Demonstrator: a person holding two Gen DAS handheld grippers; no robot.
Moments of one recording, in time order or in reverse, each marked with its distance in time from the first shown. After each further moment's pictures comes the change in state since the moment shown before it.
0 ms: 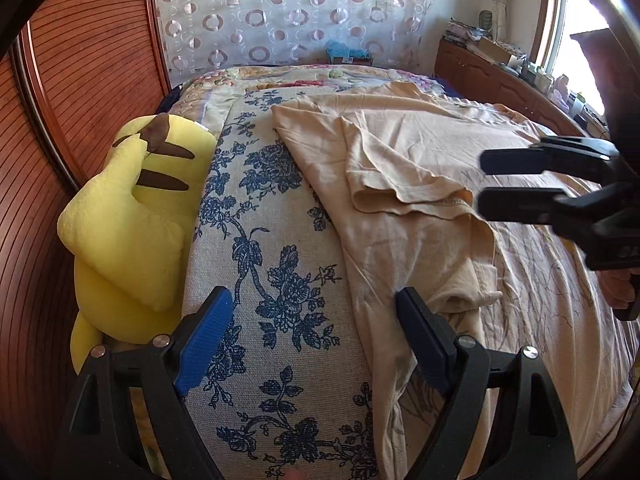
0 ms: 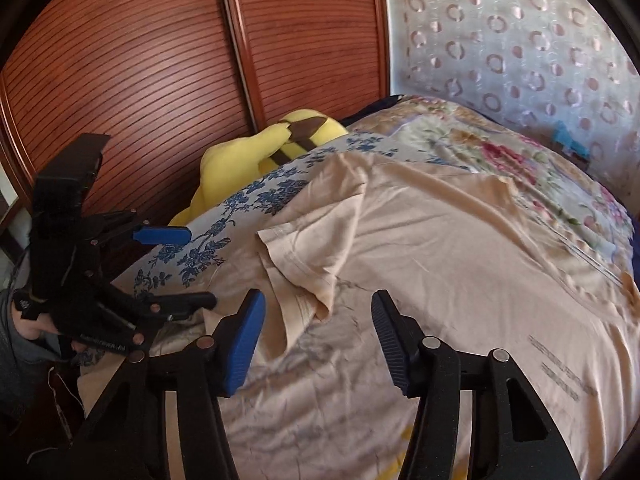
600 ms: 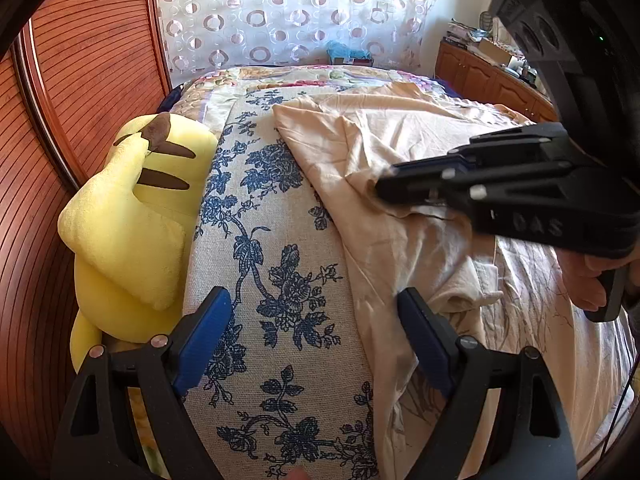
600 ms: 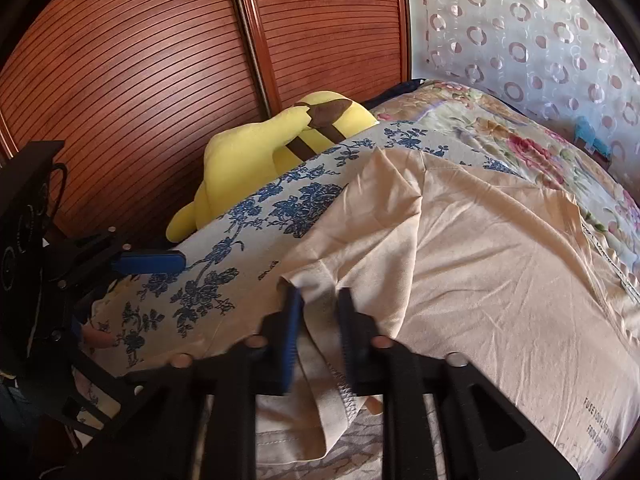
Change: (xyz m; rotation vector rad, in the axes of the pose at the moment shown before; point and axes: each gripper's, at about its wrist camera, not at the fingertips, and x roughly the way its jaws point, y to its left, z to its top) left arm 0.001 0.001 0.001 -0.004 -0.002 -0.001; right arm 0.055 0.012 0.032 -0.004 0.031 0.007
